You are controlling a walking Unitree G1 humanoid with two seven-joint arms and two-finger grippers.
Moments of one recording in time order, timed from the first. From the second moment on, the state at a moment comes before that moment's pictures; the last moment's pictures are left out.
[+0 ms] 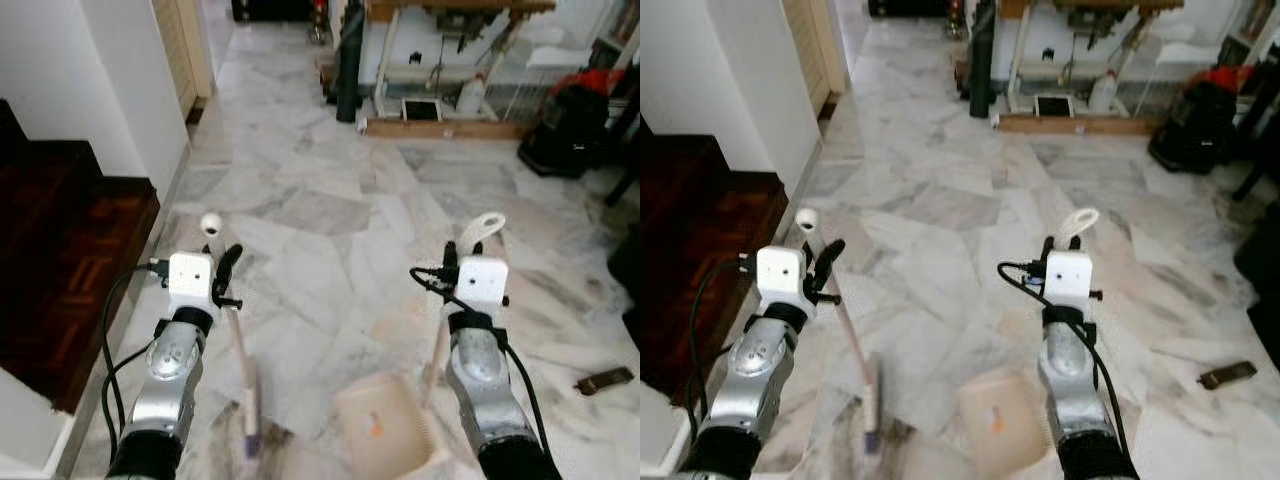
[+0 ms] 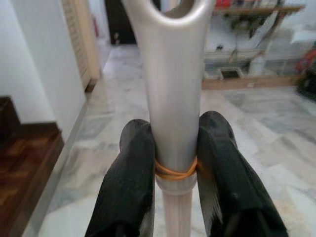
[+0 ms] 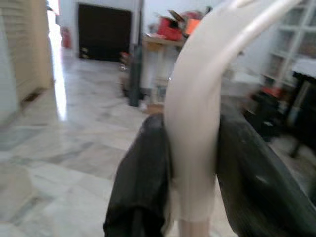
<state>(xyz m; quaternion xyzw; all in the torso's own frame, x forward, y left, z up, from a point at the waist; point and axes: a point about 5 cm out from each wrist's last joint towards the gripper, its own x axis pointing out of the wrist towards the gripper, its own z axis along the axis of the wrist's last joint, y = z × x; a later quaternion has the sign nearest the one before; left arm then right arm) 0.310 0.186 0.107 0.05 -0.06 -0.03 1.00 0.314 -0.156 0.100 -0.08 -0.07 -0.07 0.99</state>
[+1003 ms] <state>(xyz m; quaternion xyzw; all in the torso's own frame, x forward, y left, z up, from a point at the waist) 0.311 0.186 0.108 0.05 -0.06 -0.03 1.00 0.314 -0.157 0.103 -0.07 -0.08 -0.08 0.99</state>
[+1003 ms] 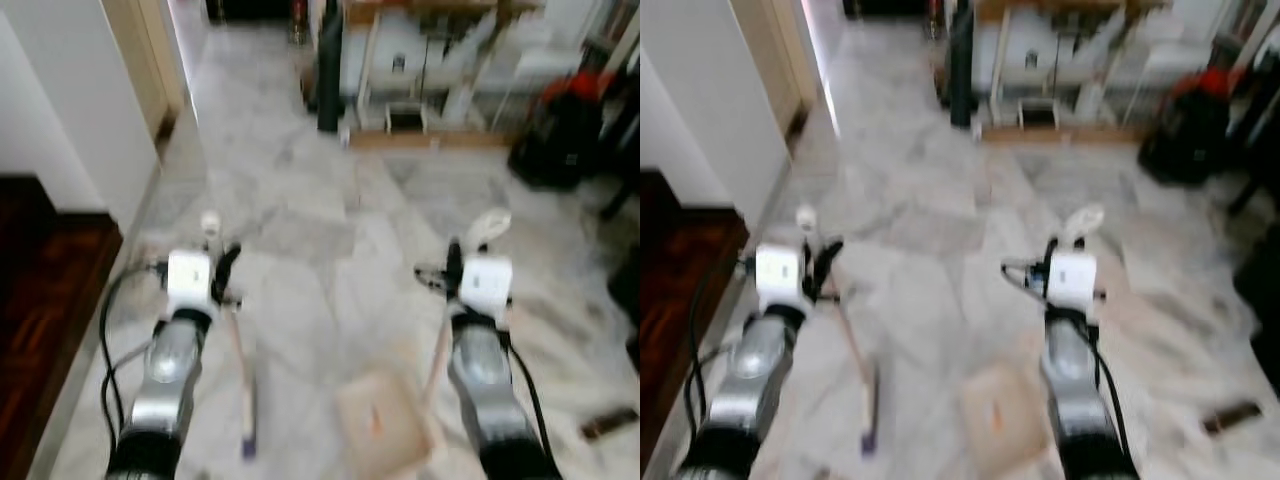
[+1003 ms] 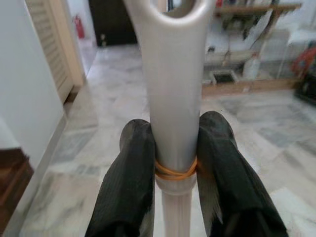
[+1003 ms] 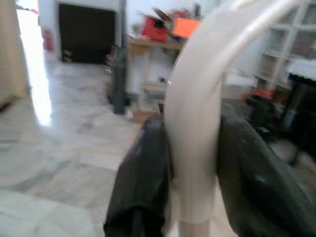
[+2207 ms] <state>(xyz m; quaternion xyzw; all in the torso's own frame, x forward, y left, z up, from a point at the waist) 0.319 0.174 0.118 0.05 -0.08 -0.05 0.99 0.314 -0.164 0.105 -0.06 -0.08 -0.10 0.99</state>
